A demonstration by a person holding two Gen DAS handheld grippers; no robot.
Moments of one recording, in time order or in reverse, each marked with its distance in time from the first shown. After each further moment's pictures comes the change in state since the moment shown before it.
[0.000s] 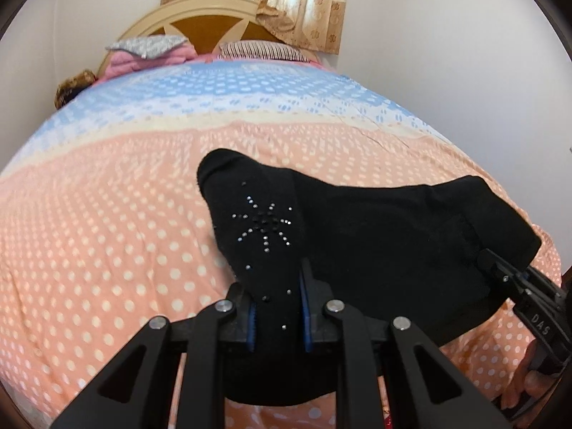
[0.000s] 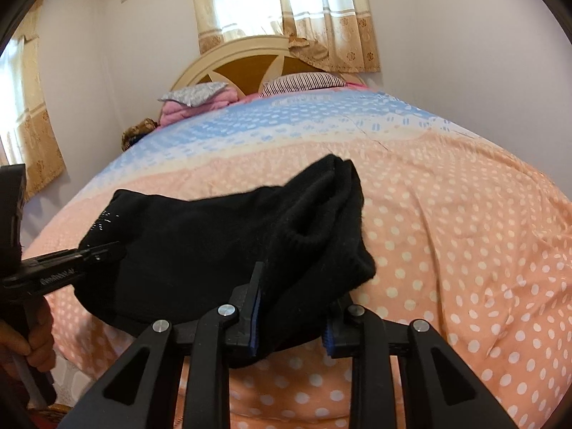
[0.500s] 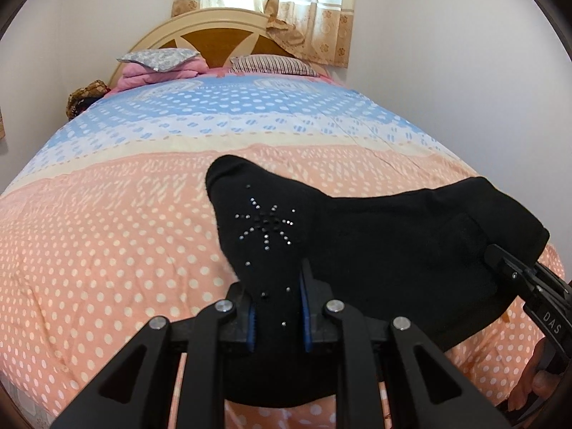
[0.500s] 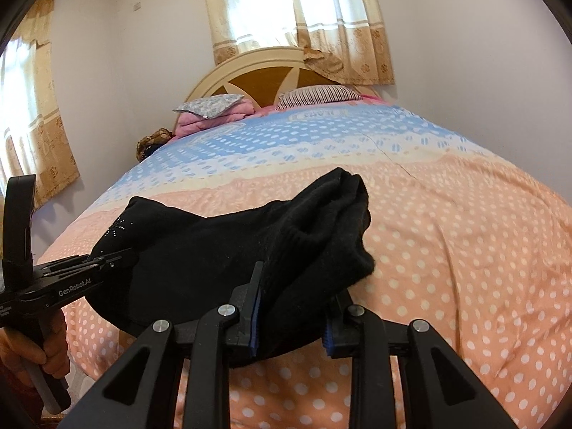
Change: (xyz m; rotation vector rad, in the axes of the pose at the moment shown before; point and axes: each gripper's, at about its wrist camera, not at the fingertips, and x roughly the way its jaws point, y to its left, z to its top) left arm -0.019 0.026 0.015 -0.017 -0.052 0.032; right arm -0.006 0.029 0.027 -0.028 -0.043 0.051
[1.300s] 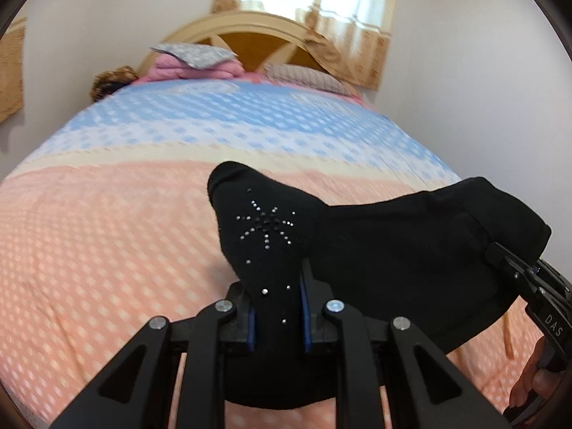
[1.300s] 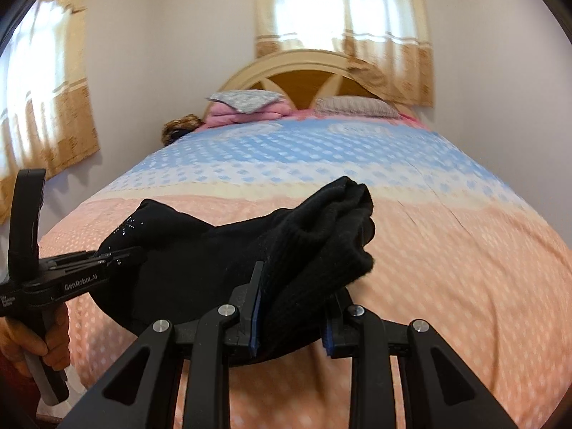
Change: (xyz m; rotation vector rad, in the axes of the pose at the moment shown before) left arm 0.002 0.081 0.033 -0.133 -0.056 0.045; right arm 0.047 0.072 0.056 -0.172 -0.009 0.080
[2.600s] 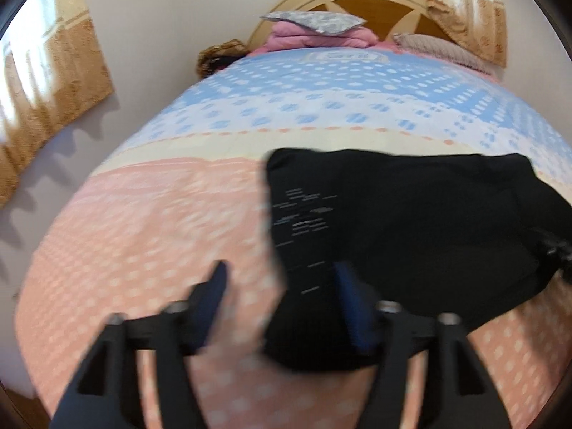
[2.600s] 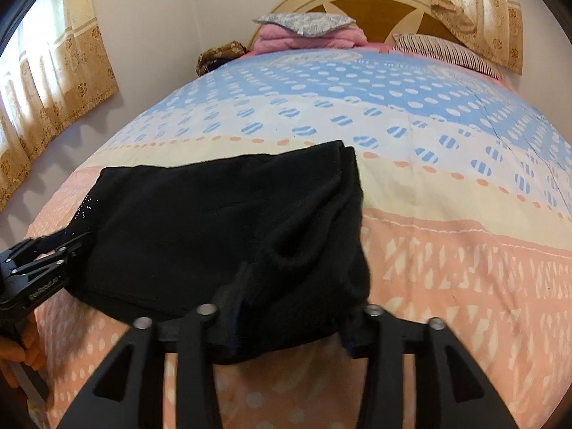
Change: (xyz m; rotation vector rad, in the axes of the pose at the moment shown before) left arm 0.106 0.182 0.040 -0.038 0.131 0.520; right arm 0.299 0.115 0.061 -0.058 0.311 0.191
